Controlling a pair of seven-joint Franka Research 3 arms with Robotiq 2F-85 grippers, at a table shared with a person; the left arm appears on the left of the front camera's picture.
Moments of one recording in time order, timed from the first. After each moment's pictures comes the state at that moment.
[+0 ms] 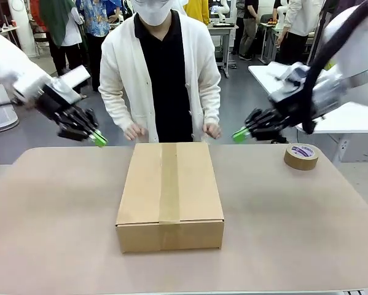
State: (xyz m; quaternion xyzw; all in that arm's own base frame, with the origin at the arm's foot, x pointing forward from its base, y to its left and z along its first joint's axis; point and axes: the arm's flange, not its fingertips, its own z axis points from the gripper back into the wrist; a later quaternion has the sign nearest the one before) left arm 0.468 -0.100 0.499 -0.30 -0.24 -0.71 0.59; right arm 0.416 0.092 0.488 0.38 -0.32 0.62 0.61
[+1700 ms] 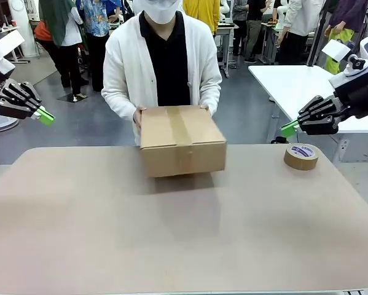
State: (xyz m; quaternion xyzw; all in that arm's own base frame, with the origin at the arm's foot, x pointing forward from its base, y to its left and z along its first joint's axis) left arm 0.421 -0.019 0.555 -0.23 -0.28 -0.65 0.66; right arm 0.345 0.032 0.526 0.27 -0.35 0.56 0.71
